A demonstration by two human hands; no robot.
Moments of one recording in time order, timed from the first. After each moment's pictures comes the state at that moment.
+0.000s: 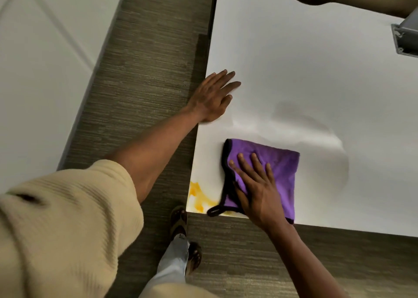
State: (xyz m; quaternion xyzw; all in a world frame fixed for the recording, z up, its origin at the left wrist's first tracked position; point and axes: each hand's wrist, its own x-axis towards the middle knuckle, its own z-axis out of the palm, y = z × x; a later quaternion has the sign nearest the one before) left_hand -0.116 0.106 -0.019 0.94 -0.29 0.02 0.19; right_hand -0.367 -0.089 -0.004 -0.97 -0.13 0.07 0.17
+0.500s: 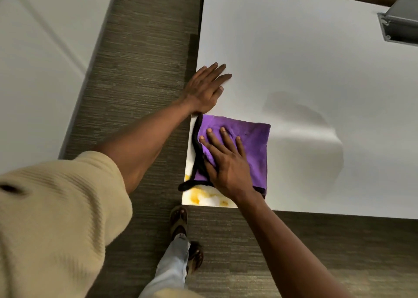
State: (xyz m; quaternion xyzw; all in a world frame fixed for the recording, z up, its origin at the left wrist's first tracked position) left_hand -0.118 0.105 -0.015 0.94 -0.29 0.02 0.18; right_hand -0.330 -0.030 -0.003 -0.97 -0.14 0.06 0.17
